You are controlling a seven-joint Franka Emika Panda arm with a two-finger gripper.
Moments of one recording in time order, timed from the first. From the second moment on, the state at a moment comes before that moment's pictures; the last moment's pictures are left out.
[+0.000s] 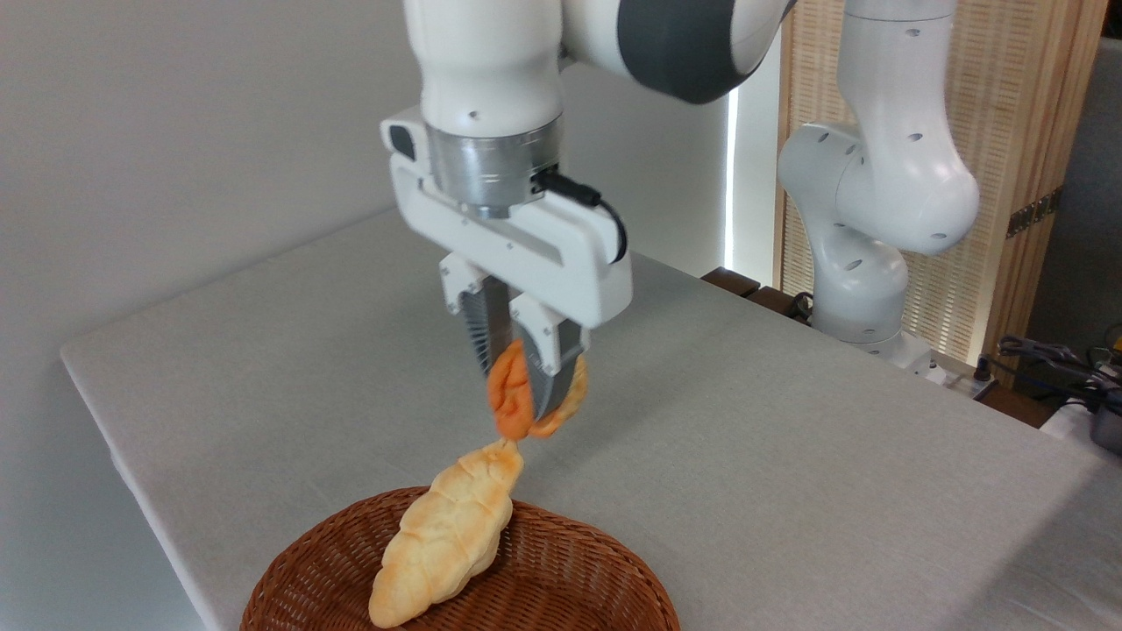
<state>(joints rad) -0.18 -0.07 0.30 -1.83 -0.12 1.74 0.82</state>
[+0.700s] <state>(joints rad) -0.19 0.05 0.21 -1.92 -0.10 1.78 0.82</state>
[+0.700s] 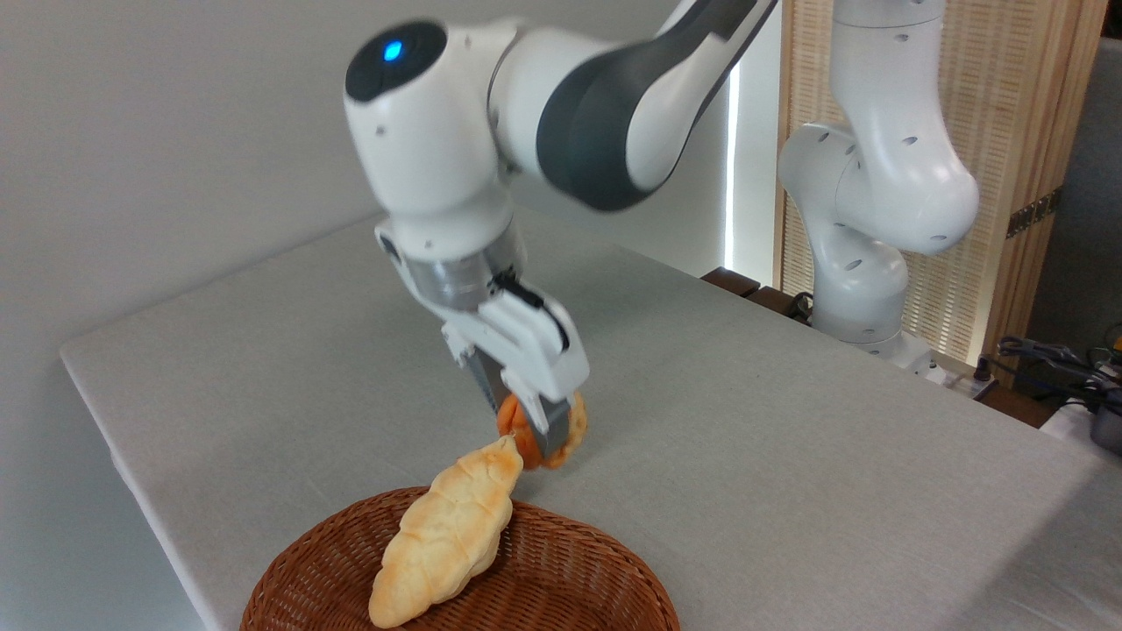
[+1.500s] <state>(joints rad) -0.19 0.08 0.19 -1.84 -0.09 1.82 0.82</state>
